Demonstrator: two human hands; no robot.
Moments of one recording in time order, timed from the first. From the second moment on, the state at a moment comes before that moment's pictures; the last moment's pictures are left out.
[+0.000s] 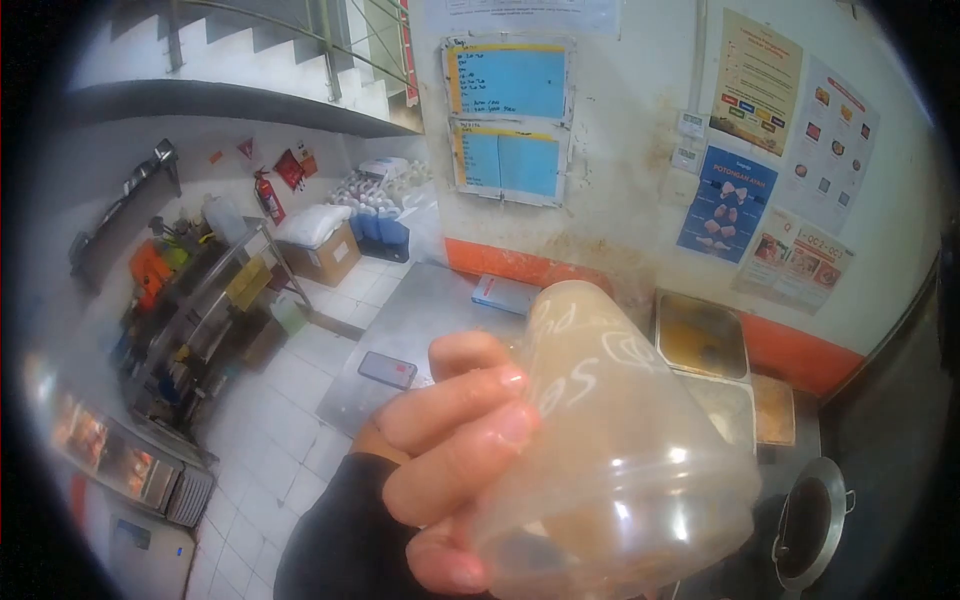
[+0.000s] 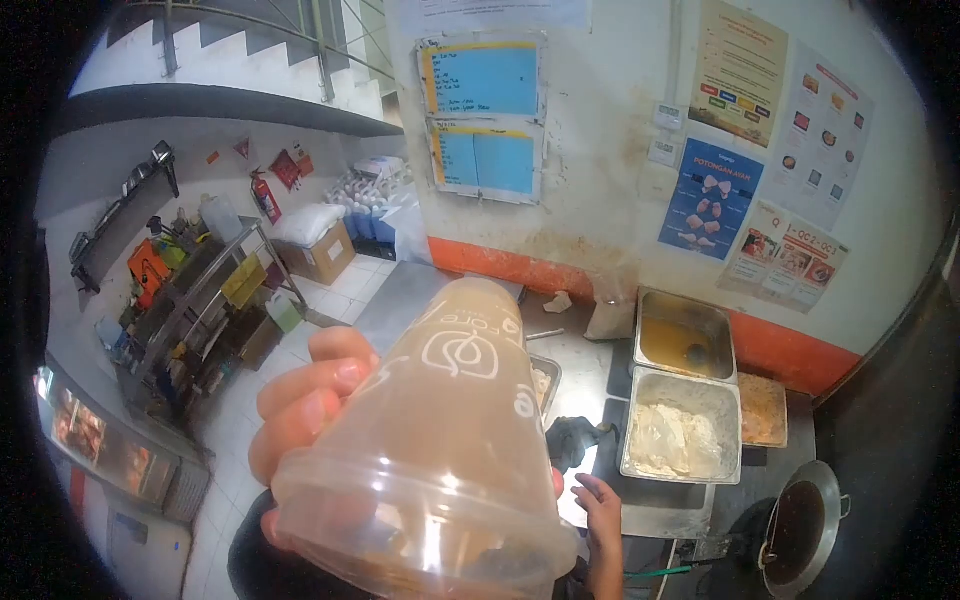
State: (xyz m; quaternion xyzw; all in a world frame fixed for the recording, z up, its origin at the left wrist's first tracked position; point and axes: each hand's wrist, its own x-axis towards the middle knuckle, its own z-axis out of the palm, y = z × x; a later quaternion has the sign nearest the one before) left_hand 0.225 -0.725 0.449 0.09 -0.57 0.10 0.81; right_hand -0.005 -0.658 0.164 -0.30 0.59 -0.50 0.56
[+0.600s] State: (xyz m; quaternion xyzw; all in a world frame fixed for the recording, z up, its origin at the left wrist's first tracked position) left_hand 0.233 -0.702 0.467 0.08 -0.66 0.09 0.74; right_hand -0.008 -0.658 0.159 -0.32 0.59 -0.48 0.56
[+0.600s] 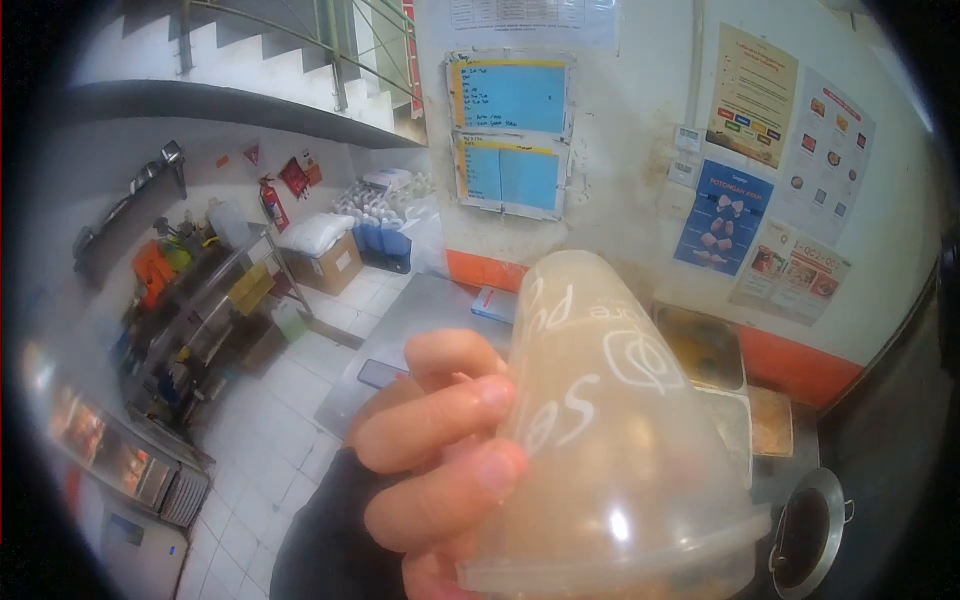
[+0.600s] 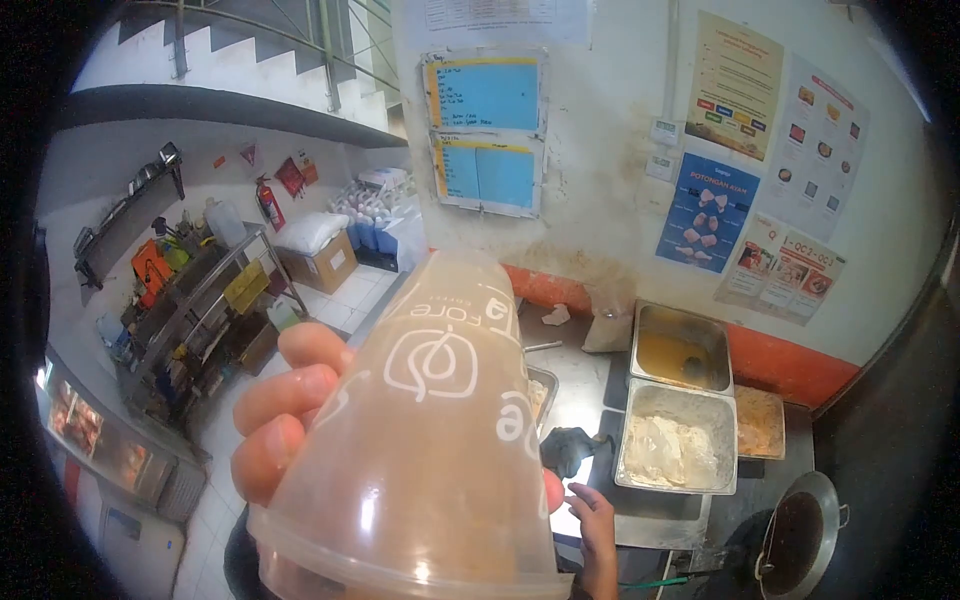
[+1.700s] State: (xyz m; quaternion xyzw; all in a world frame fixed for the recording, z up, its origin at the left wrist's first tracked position) left_hand 0.183 -0.746 0.457 0.05 -0.55 0.14 0.82; right_hand -0.020 -0.675 0.139 -0.30 0.58 -0.49 0.58
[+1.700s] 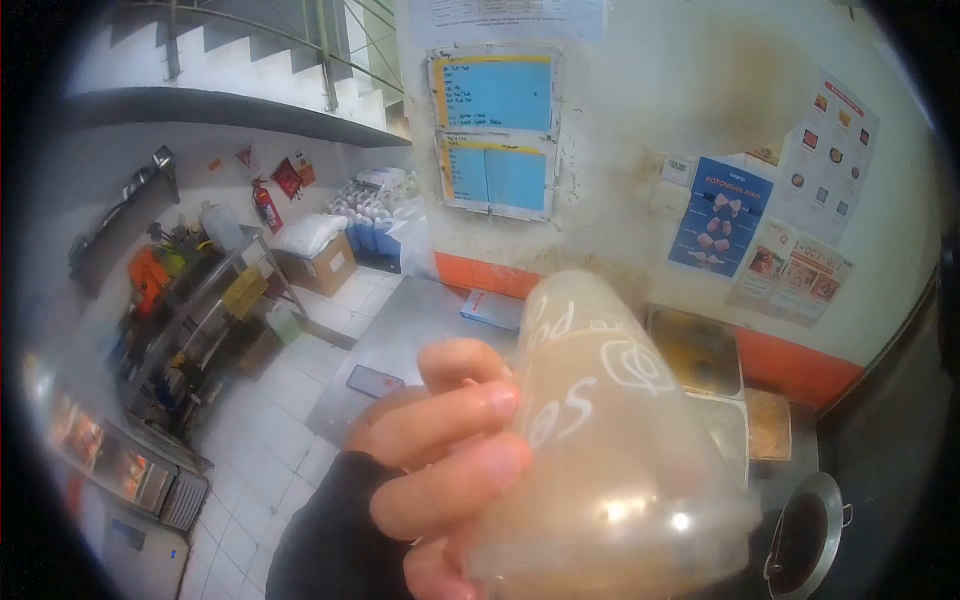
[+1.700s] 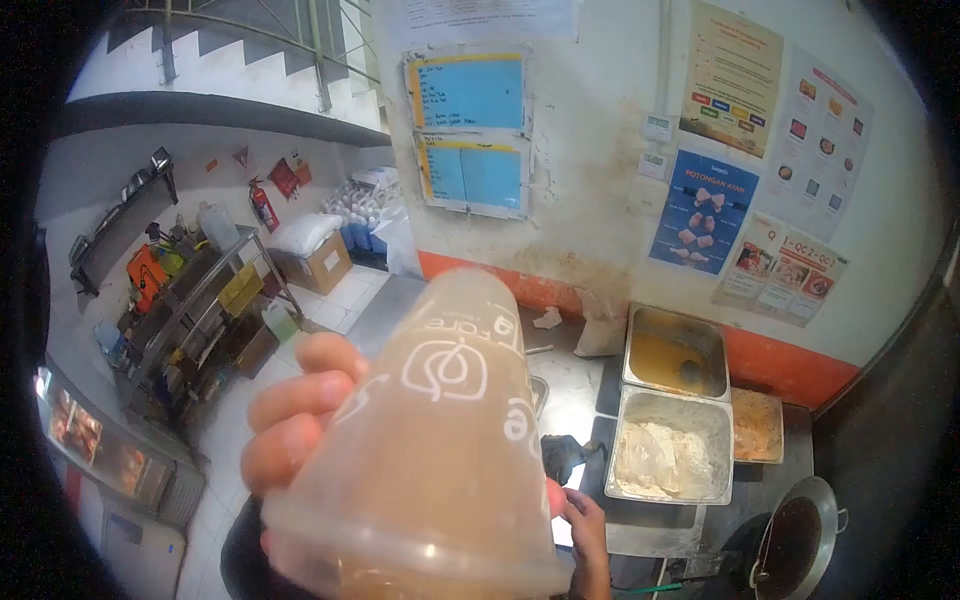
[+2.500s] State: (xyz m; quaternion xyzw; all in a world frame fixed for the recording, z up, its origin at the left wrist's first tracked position) left_hand 0.160 -1.036 0.157 0.54 -0.56 -0.18 0.59; right_hand -0.061 -0.630 0.153 -0.22 0.63 -0.50 0.54
